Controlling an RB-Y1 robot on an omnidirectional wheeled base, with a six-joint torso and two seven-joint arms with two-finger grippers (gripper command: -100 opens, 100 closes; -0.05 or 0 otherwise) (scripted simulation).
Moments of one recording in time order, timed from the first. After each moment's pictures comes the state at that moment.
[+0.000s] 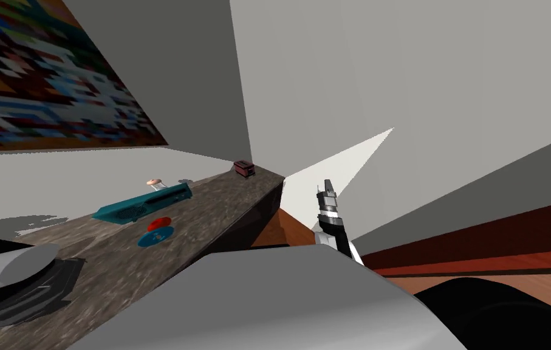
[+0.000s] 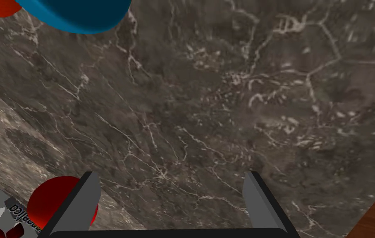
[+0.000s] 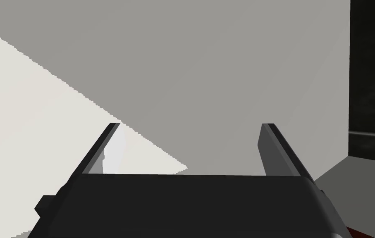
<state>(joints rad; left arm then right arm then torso) 0.53 0.87 0.73 -1.67 0.64 1.46 0.22 0.54 0.03 -0.06 -2.25 0.06 -0.45 0.09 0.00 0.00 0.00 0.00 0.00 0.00</state>
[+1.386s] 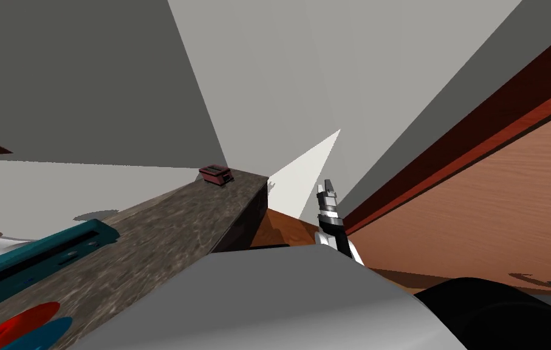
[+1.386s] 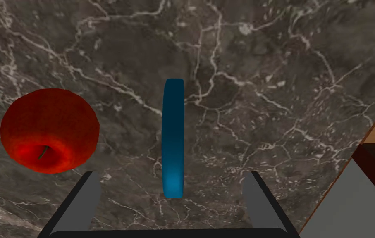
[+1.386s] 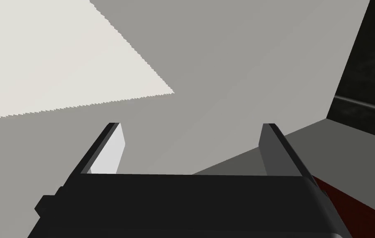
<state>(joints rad) 0.54 0.96 0.86 -1.43 0.82 1.83 0.35 0.54 0.03 -0.06 -2.25 0.06 -0.45 0.09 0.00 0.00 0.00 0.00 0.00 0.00</state>
